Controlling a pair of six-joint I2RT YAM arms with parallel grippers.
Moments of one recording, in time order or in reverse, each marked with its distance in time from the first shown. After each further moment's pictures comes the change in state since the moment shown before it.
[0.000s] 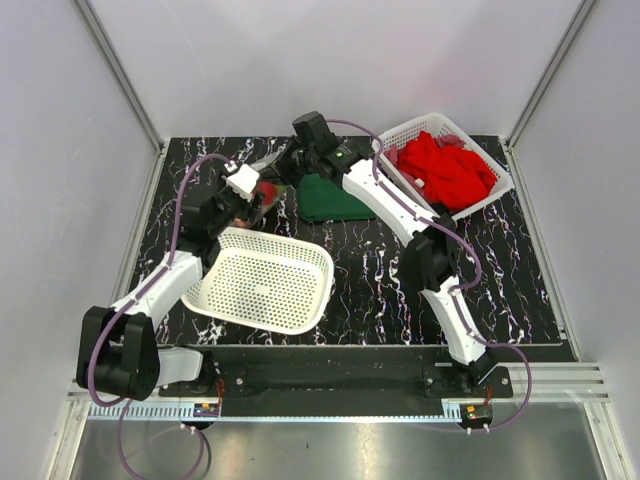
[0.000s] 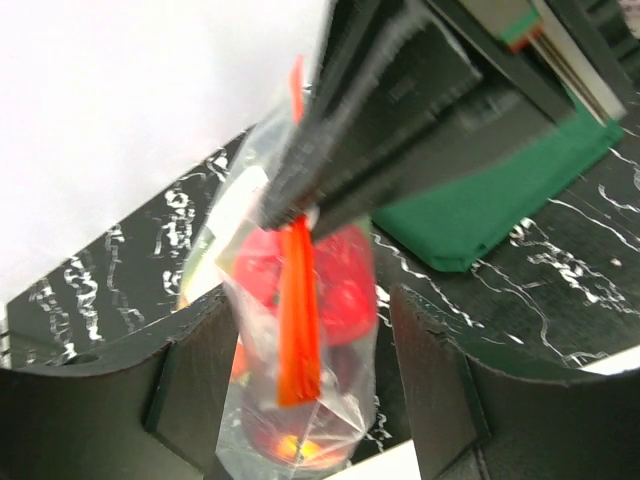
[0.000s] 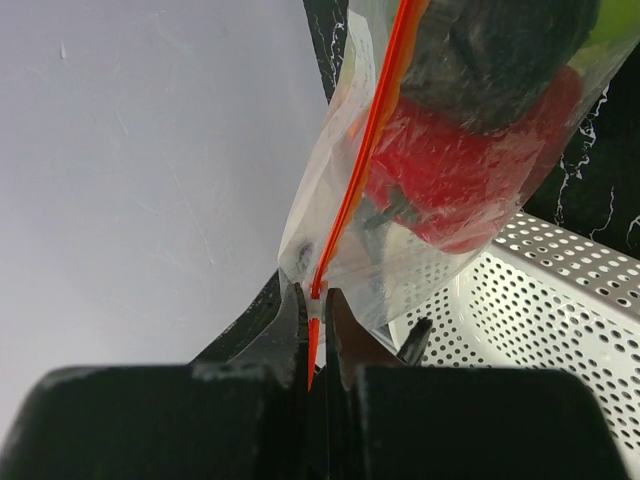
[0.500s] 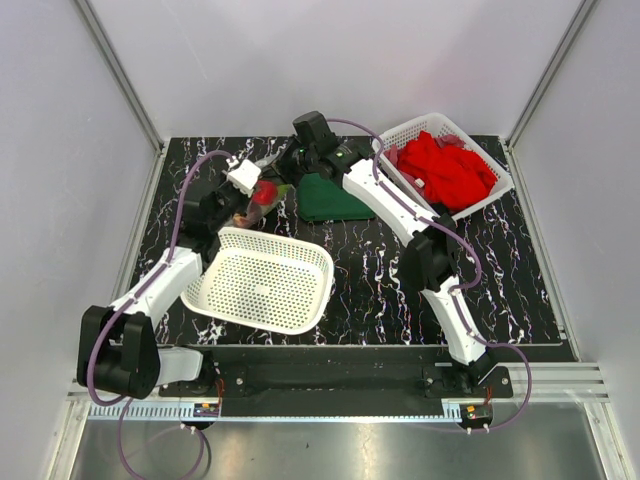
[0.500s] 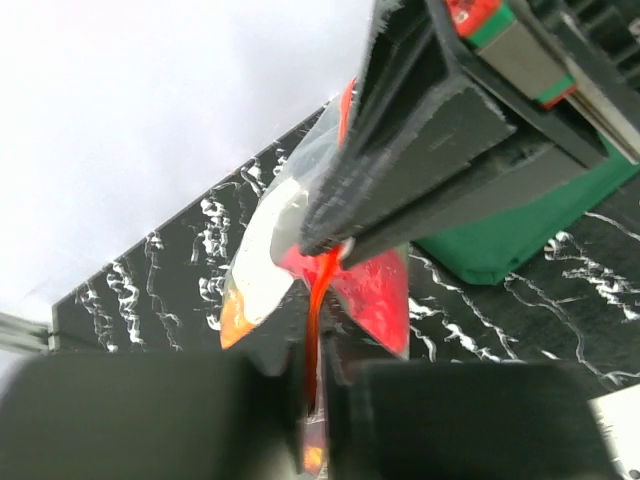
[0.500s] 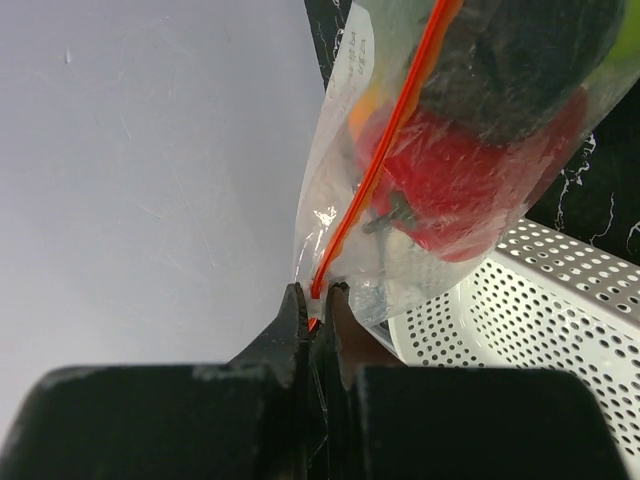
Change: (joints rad) left arm -0.001 0.005 0.051 -0.027 -0.043 0.037; right arm 0.002 0.000 0.000 0.013 0.006 -0.001
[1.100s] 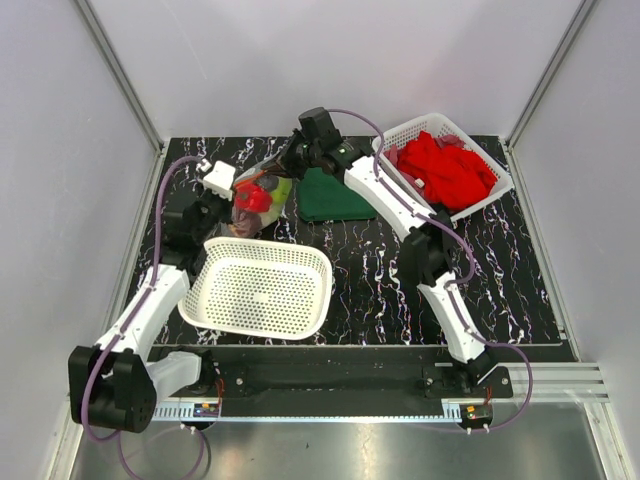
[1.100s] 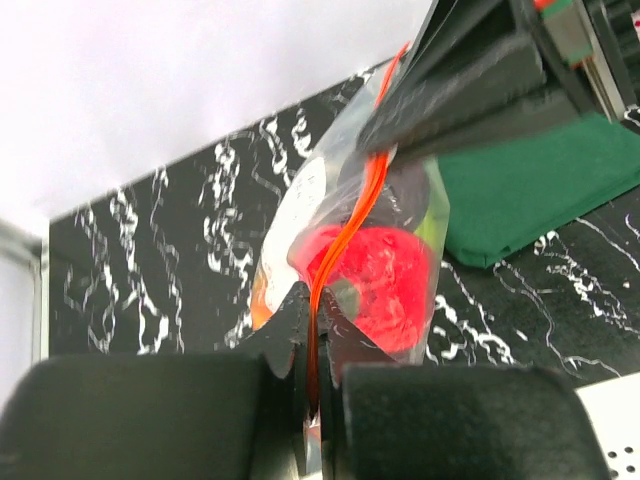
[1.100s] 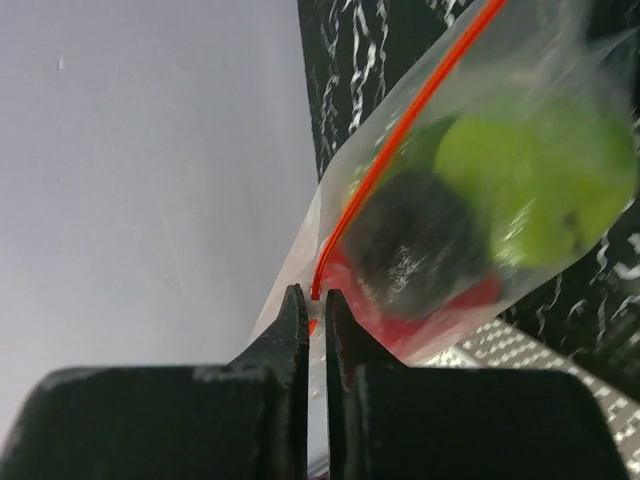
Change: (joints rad) left arm 0.057 -0.164 -0.040 -0.144 -0.072 -0.148; right arm -0.036 0.057 0.058 0.025 -0.001 -0.135
